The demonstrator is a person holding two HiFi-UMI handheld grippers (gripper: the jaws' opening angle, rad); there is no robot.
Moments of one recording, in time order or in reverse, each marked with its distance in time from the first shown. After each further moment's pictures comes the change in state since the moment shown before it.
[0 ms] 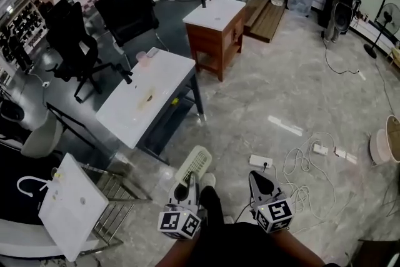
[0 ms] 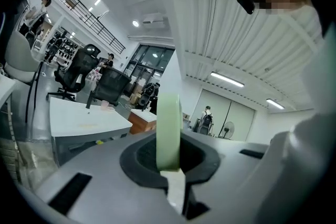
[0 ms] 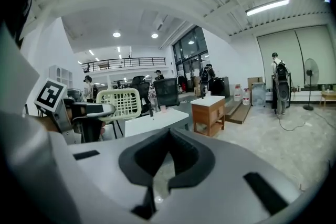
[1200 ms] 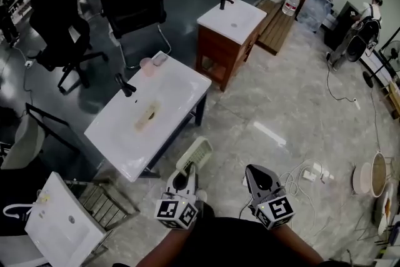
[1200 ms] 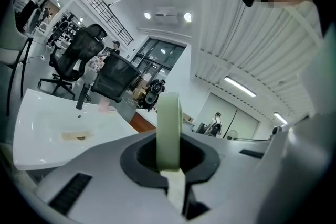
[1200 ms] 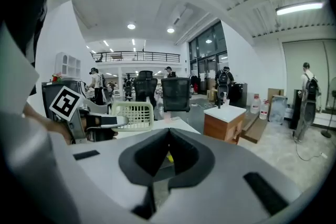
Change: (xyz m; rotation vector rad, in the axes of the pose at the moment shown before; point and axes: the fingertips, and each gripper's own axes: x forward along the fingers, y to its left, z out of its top) left arm 0.229 0.195 0.095 -0.130 0.042 -0.014; right arm 0.291 0.007 0.138 -0.154 0.023 0.096
